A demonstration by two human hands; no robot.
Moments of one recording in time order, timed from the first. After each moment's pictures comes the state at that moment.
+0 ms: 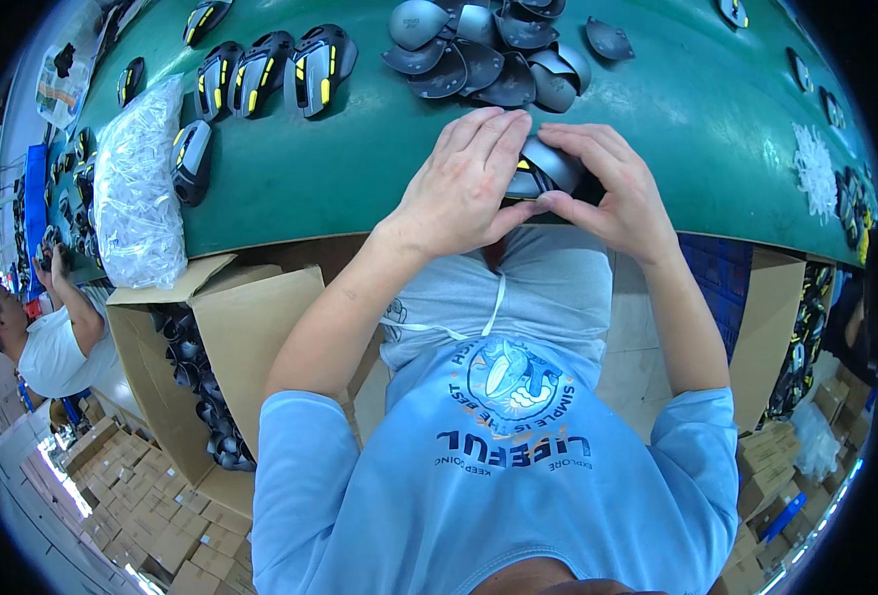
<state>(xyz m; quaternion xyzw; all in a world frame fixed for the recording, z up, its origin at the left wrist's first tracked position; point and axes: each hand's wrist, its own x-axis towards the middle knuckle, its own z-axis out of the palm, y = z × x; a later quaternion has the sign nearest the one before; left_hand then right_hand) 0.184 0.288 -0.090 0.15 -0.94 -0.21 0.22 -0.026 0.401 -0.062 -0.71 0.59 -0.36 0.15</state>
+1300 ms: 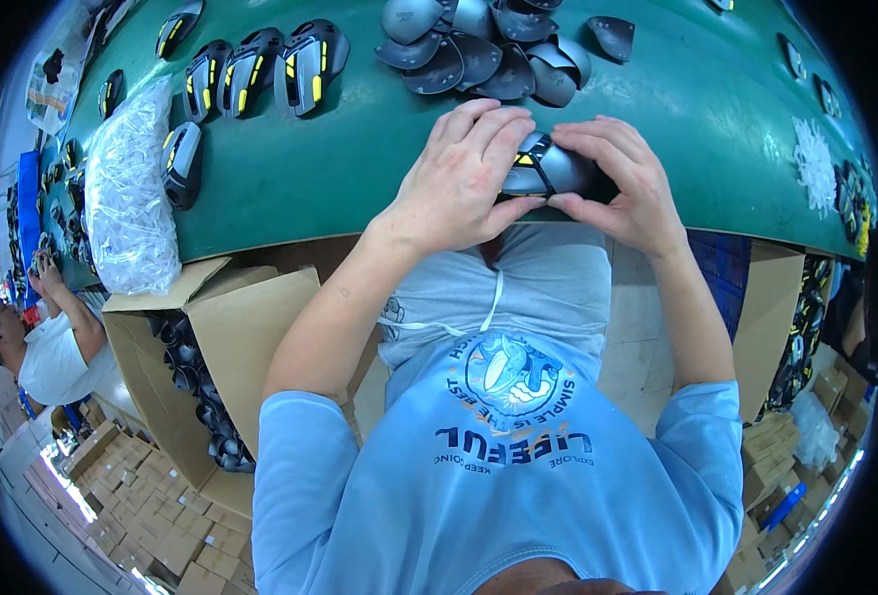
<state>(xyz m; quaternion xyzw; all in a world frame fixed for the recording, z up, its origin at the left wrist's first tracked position) 0.184 0.283 -0.090 0.15 -0.94 -0.23 0.22 -0.043 0.405 -0.066 -0.74 0.58 -0.31 0.12</state>
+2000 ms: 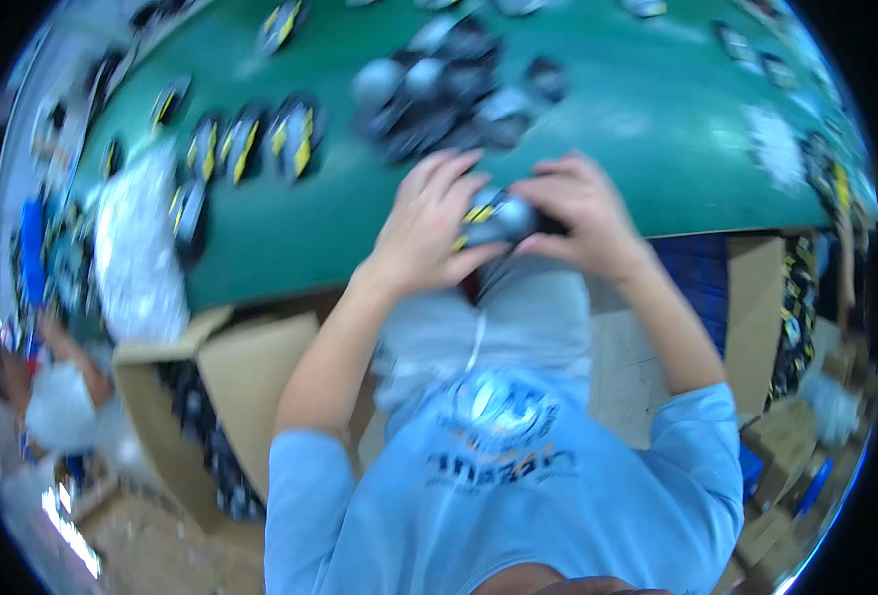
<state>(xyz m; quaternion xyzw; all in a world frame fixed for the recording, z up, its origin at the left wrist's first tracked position) 0.177 0.278 -0.076 0.10 -0.94 -0.25 0.22 -0.050 0.427 -0.057 -0.74 0.63 -0.23 0.06</state>
